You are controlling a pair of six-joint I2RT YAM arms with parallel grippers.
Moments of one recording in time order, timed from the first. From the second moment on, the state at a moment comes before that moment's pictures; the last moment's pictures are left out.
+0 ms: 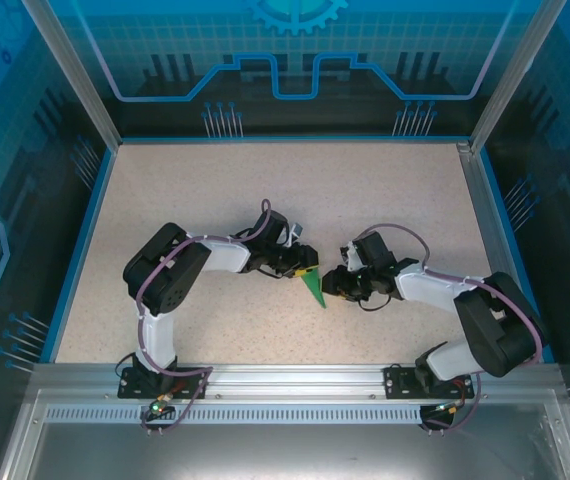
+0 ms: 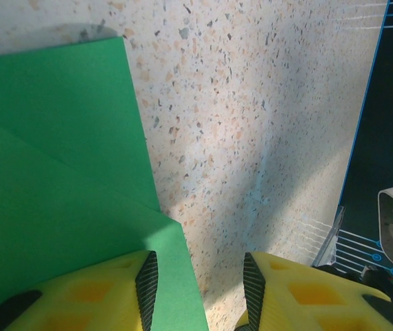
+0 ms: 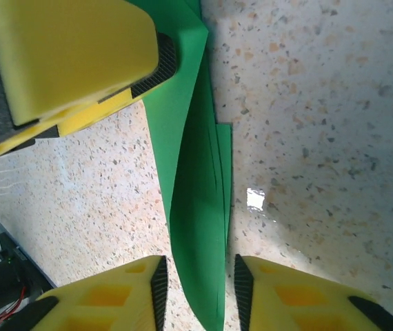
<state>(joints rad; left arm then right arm) -0.59 1.96 0.97 0.17 0.62 -0.96 0.49 1.43 0.58 -0.17 -0.50 0.72</state>
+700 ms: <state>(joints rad) -0.59 1.96 0.98 0.16 0.62 -0.95 0.52 1.53 0.66 -0.17 -0.50 0.70</state>
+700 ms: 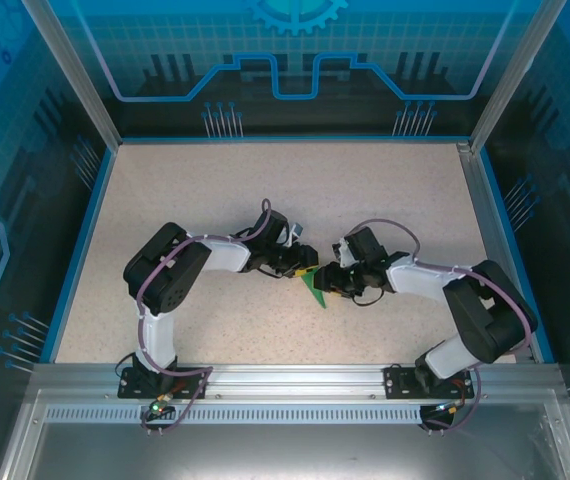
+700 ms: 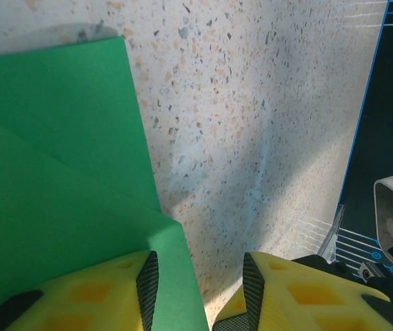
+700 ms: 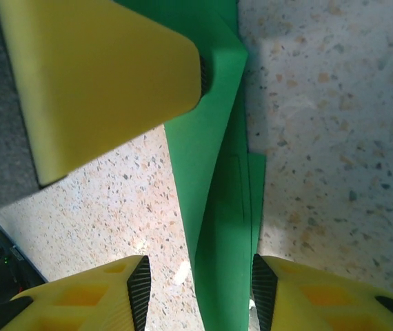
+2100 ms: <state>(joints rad) -0.59 1.96 0.98 0.16 0.63 -0.95 0.58 1.53 0.69 -0.30 -0.45 0.66</state>
